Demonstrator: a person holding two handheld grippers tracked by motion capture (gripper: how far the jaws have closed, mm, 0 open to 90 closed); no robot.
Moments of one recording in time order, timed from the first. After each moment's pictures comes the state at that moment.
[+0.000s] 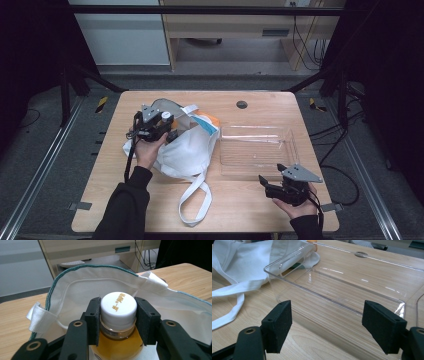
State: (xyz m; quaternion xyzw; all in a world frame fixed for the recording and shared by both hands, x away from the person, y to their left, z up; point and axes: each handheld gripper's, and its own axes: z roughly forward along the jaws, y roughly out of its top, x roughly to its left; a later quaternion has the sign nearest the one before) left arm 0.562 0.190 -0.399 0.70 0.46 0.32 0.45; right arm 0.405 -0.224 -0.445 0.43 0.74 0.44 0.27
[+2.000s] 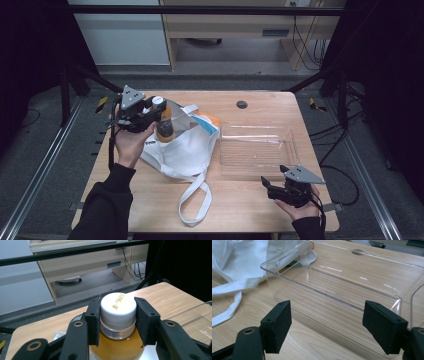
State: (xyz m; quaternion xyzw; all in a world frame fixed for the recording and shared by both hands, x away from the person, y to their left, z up) left arm 0.511 0.196 -0.292 0.70 0.41 0.33 0.48; right arm 0.401 -0.230 -0.446 0.44 0.74 0.43 0.27
